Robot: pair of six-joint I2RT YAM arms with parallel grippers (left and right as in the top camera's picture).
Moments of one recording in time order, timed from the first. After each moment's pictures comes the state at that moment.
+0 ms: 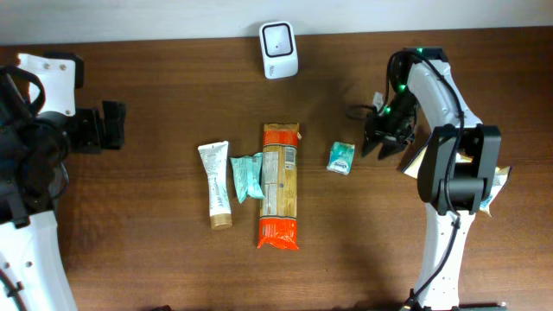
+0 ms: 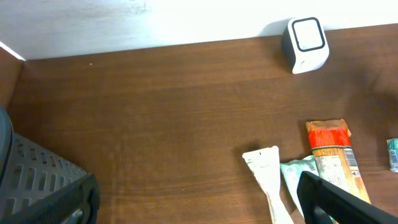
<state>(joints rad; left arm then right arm) 0.29 1.33 1.73 -1.12 0.26 0.27 -0.02 2.38 2.03 -1.60 -0.30 -0.01</state>
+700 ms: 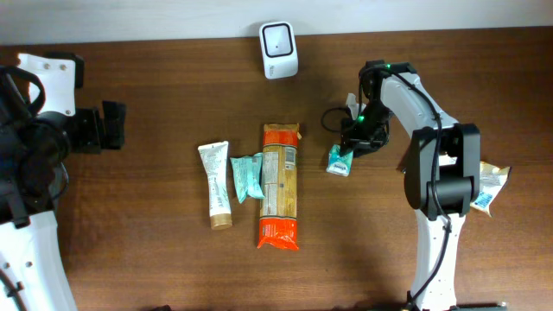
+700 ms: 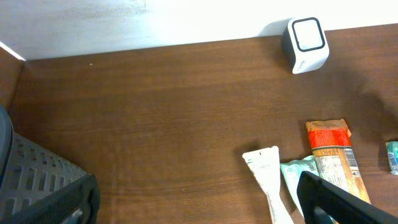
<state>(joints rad) 0.29 1.33 1.73 -1.12 0.26 0.27 0.10 2.35 1.86 -1.26 -0.32 0.00</state>
